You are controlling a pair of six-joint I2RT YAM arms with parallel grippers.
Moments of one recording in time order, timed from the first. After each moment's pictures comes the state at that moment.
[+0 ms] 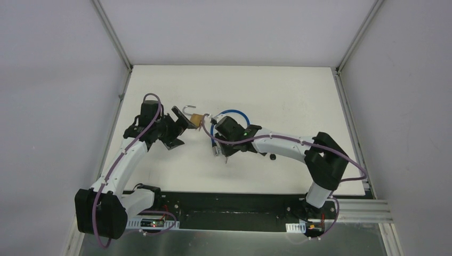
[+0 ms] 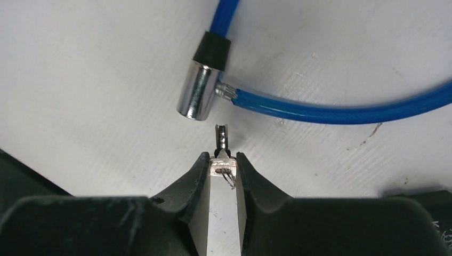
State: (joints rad) left arm -0.16 1.06 0.79 -0.48 0.37 -0.99; right arm 1.02 1.76 1.20 -0.50 0.10 0.35
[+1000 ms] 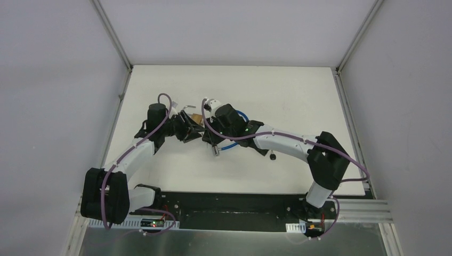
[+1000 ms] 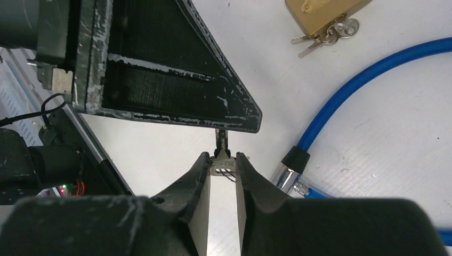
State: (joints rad) left arm -0.17 1.20 0.61 0.06 0.68 -1.08; right arm 0.99 1.72 1.22 -0.12 -0.10 0.38
